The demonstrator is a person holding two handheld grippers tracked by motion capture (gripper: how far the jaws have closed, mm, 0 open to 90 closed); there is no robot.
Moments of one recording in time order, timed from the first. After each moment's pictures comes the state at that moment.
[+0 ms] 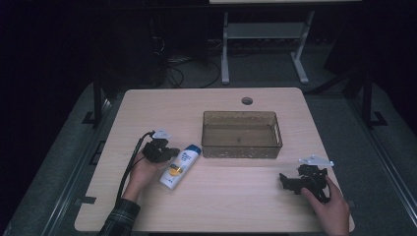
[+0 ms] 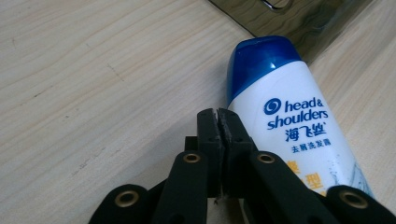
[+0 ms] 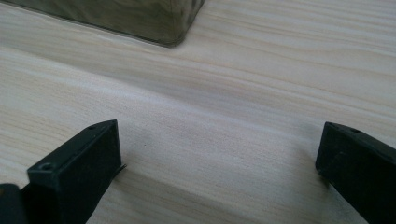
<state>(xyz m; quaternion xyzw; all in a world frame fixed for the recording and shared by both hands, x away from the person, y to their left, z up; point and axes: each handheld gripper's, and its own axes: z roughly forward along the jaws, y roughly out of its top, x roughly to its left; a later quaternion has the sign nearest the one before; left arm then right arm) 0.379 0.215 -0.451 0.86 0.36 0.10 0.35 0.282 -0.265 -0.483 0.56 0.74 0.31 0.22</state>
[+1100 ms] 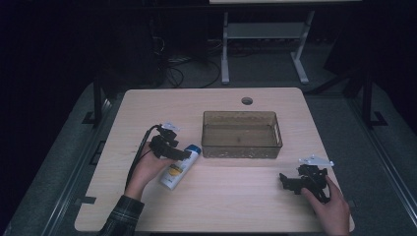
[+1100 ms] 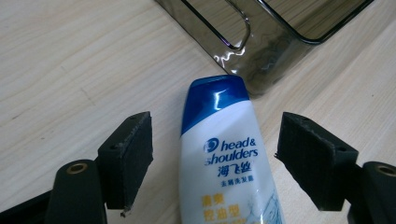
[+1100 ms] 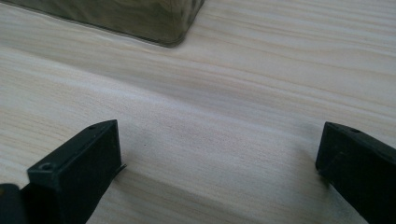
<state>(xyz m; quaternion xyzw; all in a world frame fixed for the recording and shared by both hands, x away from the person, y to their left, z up) 0.379 0.181 -0.415 0.87 0.38 0.08 0.31 0.281 -0.265 -0.483 0.56 0.74 0.31 0.22</state>
